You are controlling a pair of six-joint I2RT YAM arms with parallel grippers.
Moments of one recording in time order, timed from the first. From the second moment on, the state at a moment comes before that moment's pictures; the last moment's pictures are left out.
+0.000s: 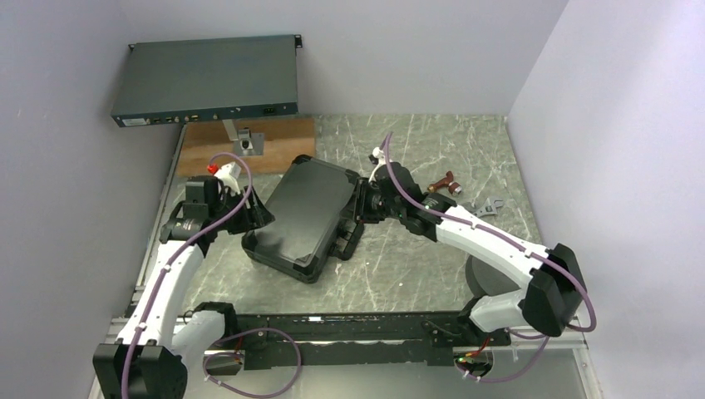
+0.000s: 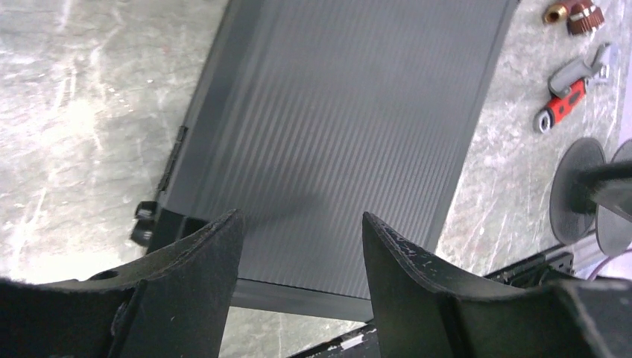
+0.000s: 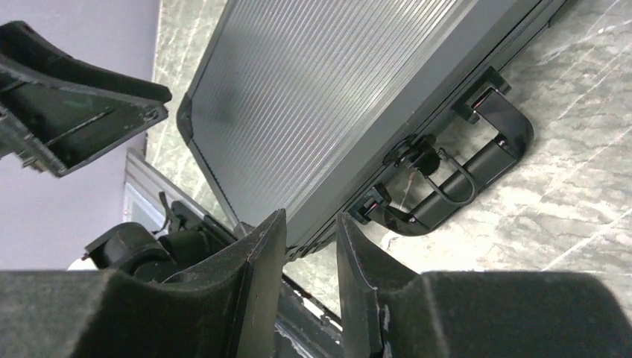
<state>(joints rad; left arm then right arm) -0.03 0.93 0.78 -0.60 0.38 -0.36 0.79 1.33 1.03 -0.29 -0.10 0.77</state>
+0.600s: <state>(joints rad) -0.46 1.08 0.83 -0.46 0.28 -0.37 0.64 1.34 0.98 -0.32 -0.11 0.70</state>
